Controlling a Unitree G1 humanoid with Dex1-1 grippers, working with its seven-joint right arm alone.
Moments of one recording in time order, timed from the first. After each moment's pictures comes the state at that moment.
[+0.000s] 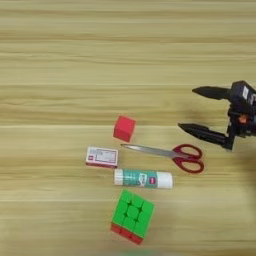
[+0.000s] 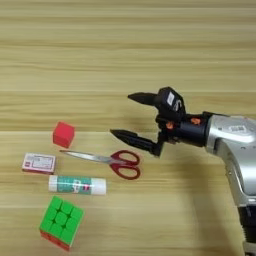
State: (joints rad) arm -0.13 -0.69 -0.12 -0.09 0.30 0.31 1.15
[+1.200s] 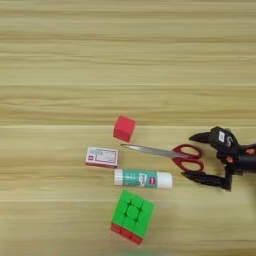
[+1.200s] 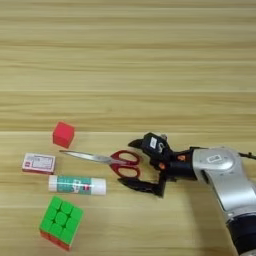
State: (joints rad) arm -0.09 -0.69 0.07 0.21 0.08 0.05 1.18
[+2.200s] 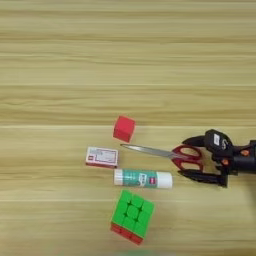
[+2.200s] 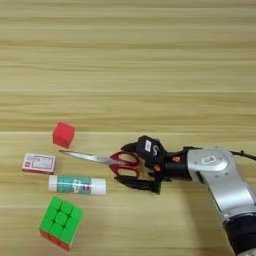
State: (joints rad) arm -0.09 -0.69 0.12 0.22 0.08 -0.01 1.18
